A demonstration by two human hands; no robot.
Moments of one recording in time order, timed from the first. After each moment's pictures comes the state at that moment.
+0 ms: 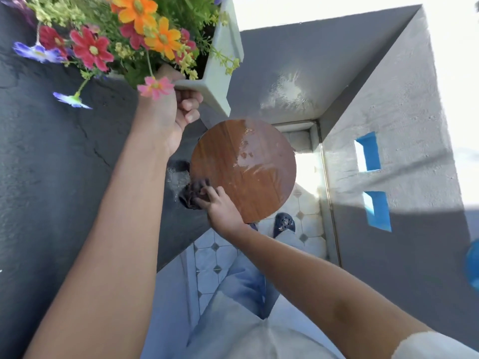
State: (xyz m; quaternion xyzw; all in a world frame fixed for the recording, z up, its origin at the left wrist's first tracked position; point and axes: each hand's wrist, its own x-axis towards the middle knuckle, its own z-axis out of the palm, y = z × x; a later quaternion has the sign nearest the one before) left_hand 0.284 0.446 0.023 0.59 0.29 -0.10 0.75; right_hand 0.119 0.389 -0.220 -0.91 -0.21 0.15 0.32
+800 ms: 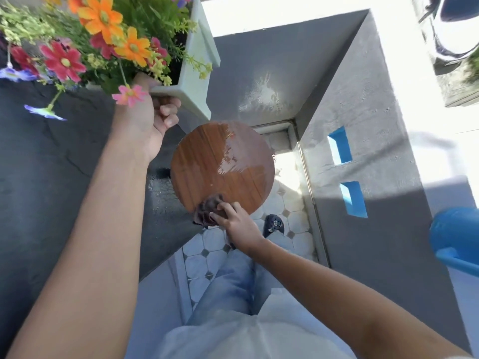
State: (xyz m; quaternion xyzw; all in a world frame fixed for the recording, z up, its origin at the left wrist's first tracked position) left_hand 0.276 0.434 0.029 0.59 0.28 -0.12 0.75; right_hand 0.067 0.309 -0.232 -0.94 -0.21 0.09 0.26
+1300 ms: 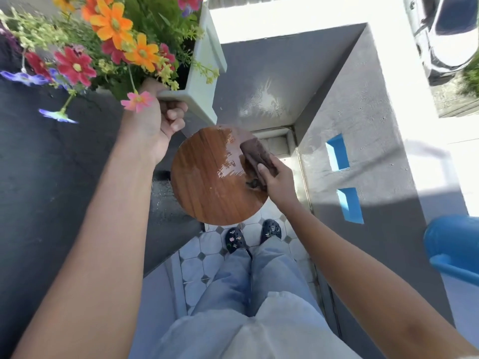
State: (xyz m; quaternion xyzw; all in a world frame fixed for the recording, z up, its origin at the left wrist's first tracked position) left_hand 0.274 0.432 0.034 0.58 0.28 -0.12 0.76; right_hand 0.161 0.222 -0.176 -0.84 0.14 0.03 0.52
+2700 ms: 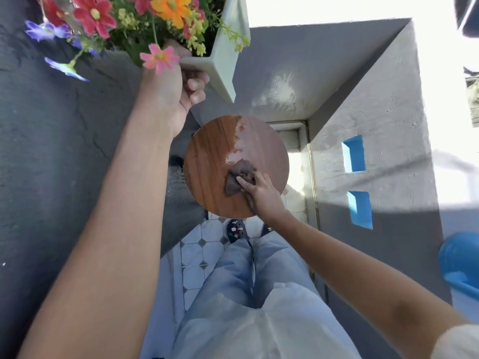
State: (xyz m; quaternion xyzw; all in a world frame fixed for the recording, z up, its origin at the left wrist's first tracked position) left_hand 0.298 0.447 0.033 0.56 0.28 -0.11 0.77; right_hand 0.132 0.276 -0.218 -0.96 -0.13 0.10 0.24
